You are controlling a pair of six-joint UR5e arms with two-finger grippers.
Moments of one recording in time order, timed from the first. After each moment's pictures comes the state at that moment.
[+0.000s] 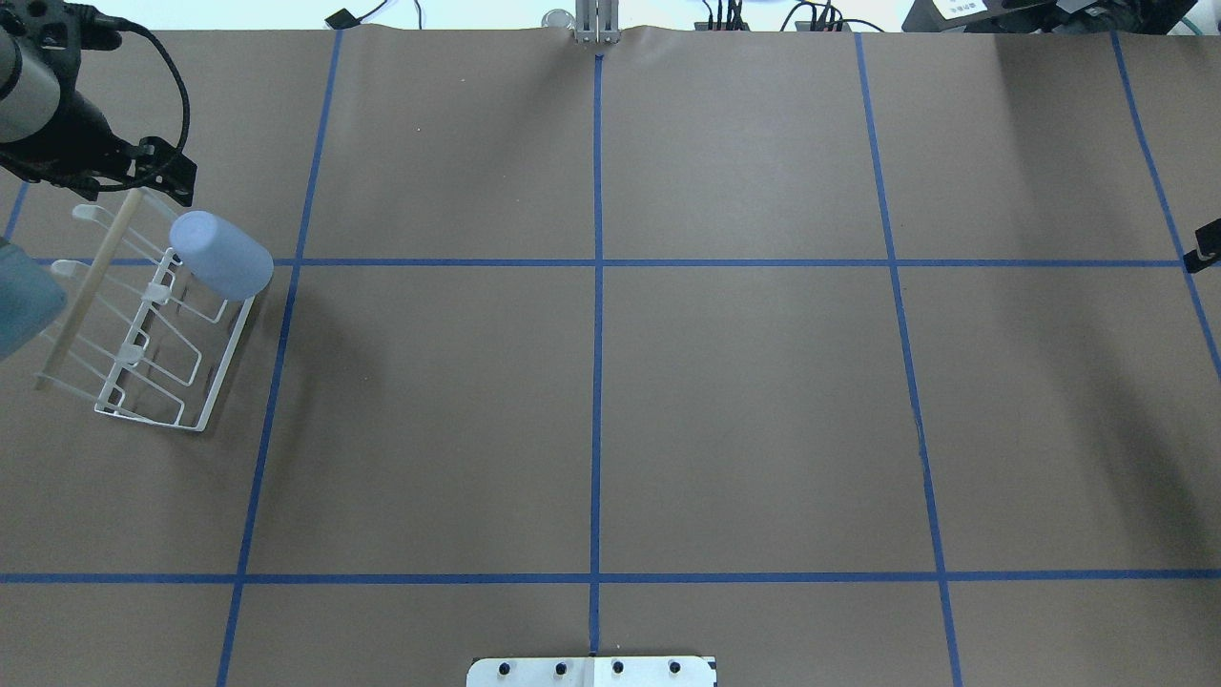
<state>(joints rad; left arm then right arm) -1.06 -1.87 -1.90 -1.50 -2.07 -0.69 1.33 -1.58 1.75 -1.48 2.31 0.39</state>
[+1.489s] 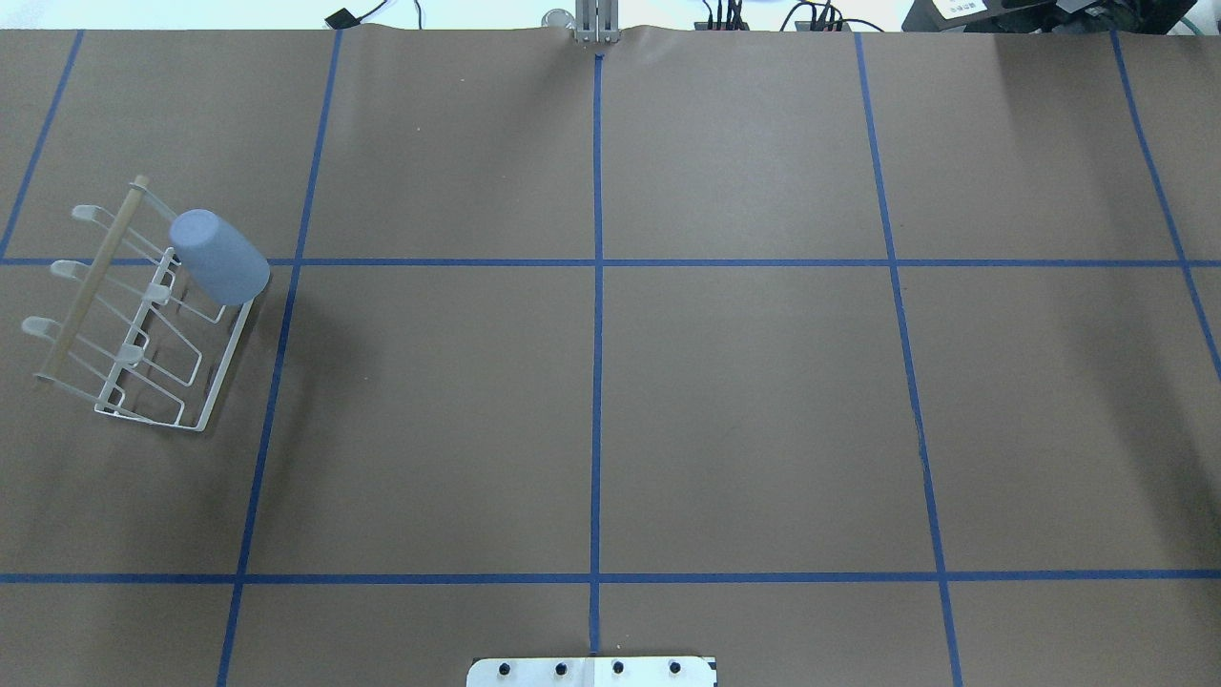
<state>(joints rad) -1.51 -1.53 -1.76 -1.51 -2.23 0.01 1.47 -1.72 1.79 -1.55 2.31 0.38</state>
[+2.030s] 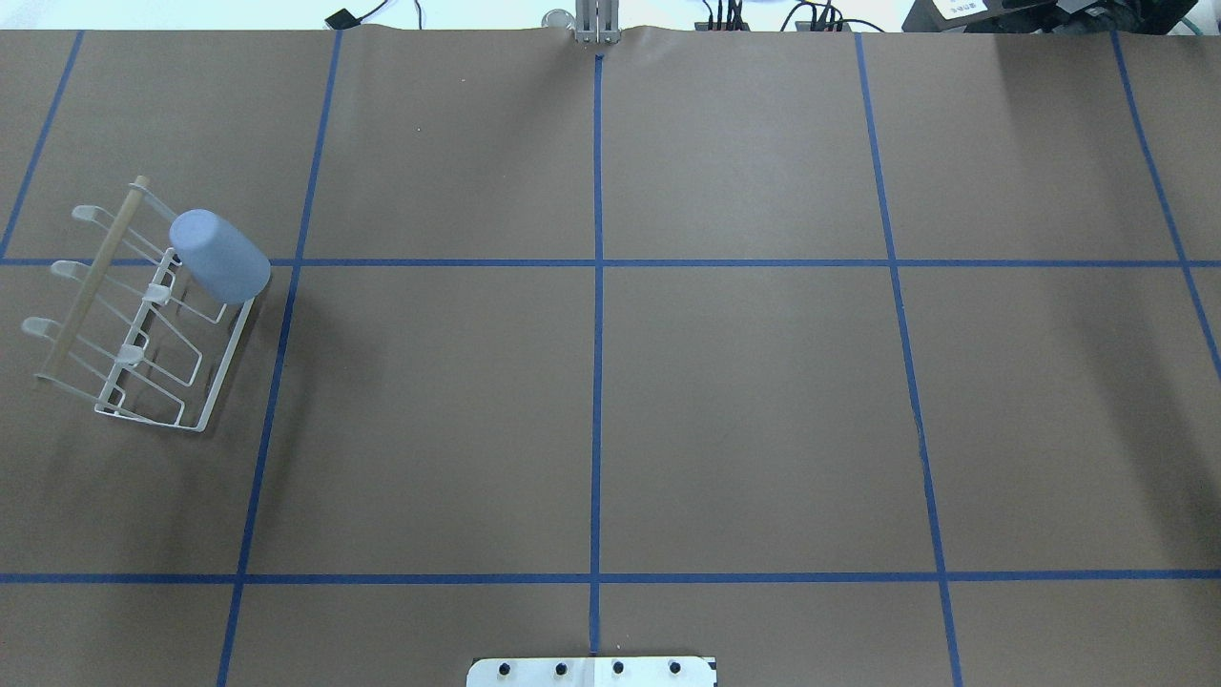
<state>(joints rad) -1.51 -1.55 -1.65 -1.55 -2.23 0.01 1.53 -1.68 1.83 -1.74 2.31 0.24</state>
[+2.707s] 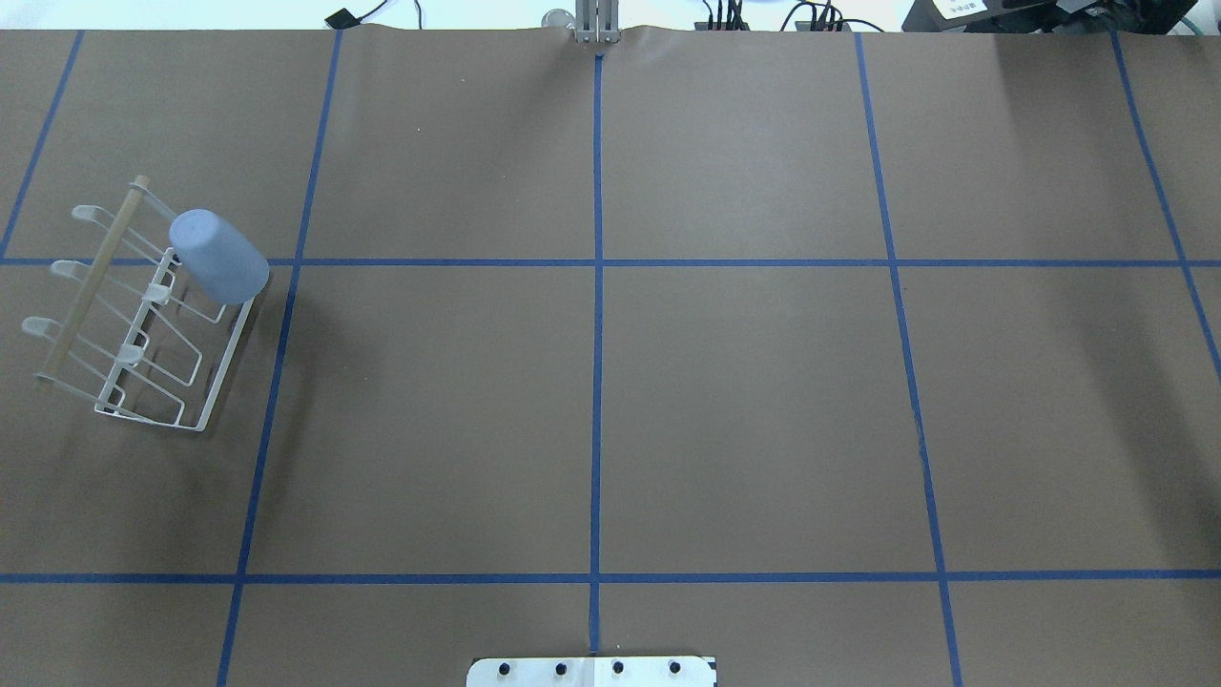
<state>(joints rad) -1.51 -1.56 -1.65 -1.55 -2.23 0.01 1.55 -1.67 1.83 -1.82 2.31 0.19</state>
